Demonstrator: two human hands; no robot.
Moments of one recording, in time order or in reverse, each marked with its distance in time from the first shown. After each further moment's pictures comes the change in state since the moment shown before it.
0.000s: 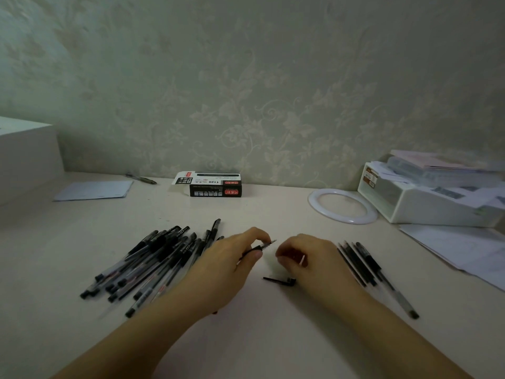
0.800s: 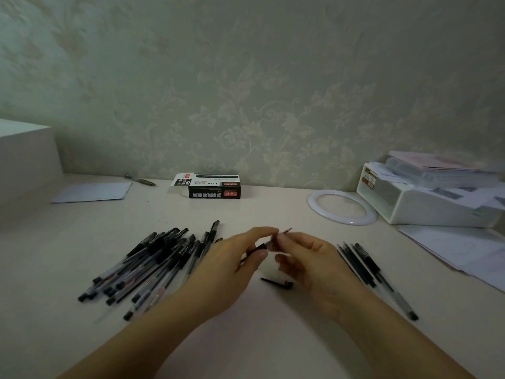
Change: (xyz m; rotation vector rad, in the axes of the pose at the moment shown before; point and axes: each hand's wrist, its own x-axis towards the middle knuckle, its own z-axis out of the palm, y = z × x) left_hand 0.001 0.006 0.003 -0.120 0.061 0.040; right_hand 0.001 -0.018 0.002 1.019 -0.017 0.468
